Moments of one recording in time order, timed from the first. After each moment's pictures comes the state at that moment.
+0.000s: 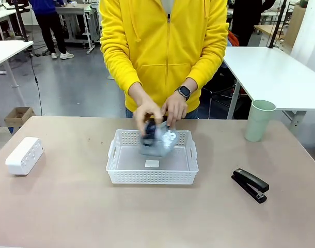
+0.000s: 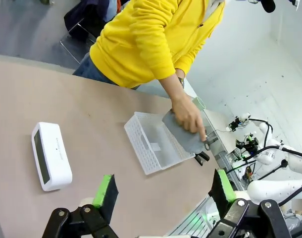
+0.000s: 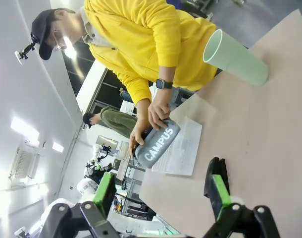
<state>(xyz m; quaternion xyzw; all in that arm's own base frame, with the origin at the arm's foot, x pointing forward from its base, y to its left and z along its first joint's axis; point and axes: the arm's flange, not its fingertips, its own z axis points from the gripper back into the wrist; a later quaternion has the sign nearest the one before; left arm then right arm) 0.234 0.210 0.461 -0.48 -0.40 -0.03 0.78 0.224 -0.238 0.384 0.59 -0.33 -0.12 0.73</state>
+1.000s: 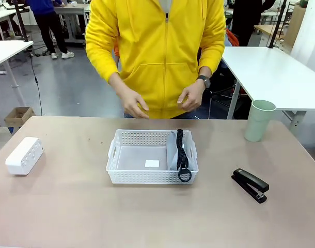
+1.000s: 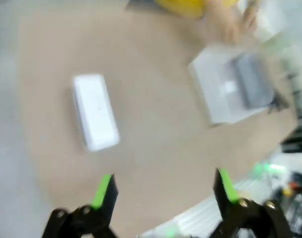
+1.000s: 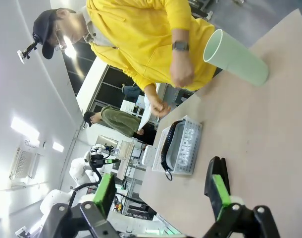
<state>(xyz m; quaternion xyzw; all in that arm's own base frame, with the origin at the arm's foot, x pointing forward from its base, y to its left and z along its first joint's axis) 0.318 0.138 0.503 -0.24 -0.20 -0.08 0.94 0.224 -0.239 0.385 0.59 -0.32 -0.12 0.73</state>
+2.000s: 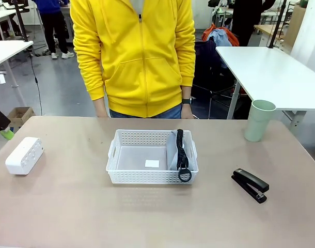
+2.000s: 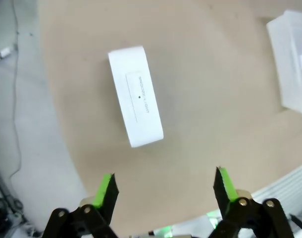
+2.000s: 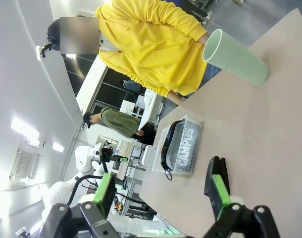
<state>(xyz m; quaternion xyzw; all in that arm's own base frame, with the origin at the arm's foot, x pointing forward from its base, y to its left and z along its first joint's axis) 0.376 0.087 0.463 -0.09 -0.09 -0.10 0.99 0.223 -0.240 0.385 0.59 -0.32 -0.12 0.73</state>
